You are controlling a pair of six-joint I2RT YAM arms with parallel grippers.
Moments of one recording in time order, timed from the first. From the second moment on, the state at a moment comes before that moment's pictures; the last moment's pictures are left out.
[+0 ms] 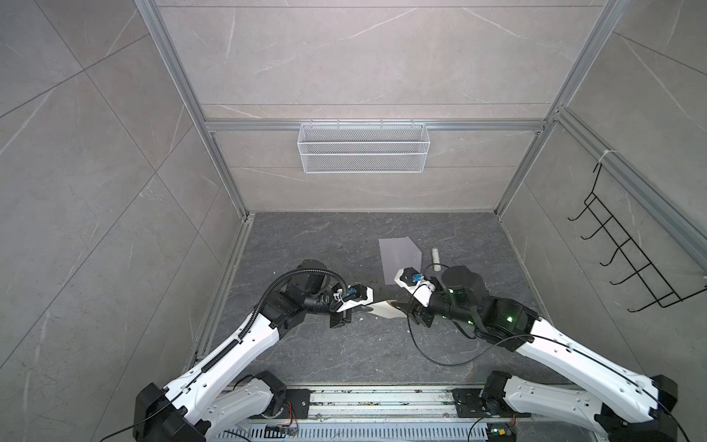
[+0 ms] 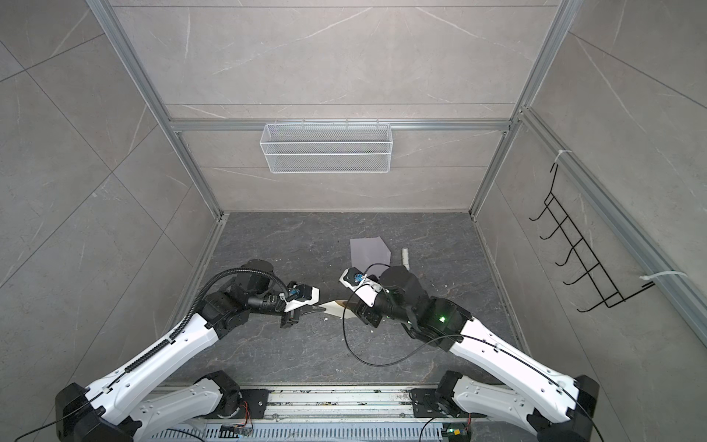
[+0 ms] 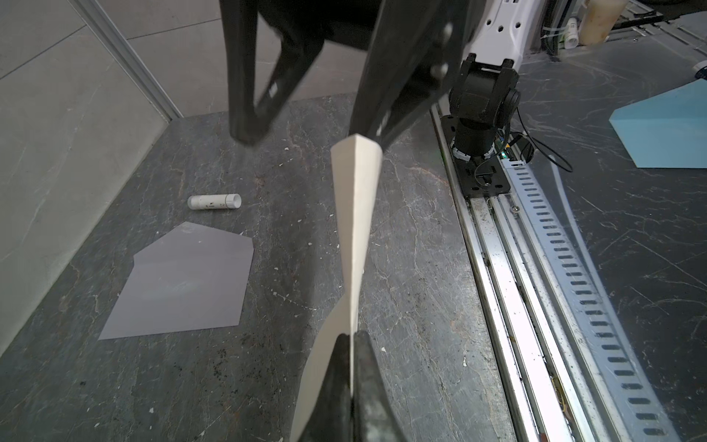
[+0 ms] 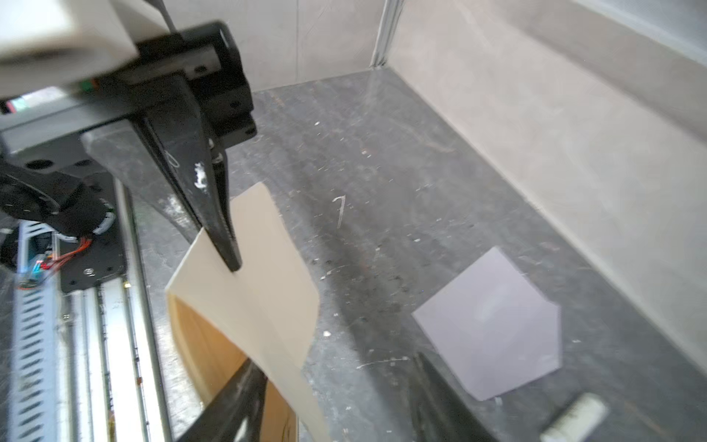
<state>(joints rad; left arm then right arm) -0.65 1.03 0.87 -0.47 0.75 0.68 0.89 0.94 1.00 -0.53 -0.01 -0.23</state>
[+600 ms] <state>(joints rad) -0.65 1.02 0.87 -0.47 0.71 0.68 0.89 0.92 0.93 -0.41 -0.26 -0.35</state>
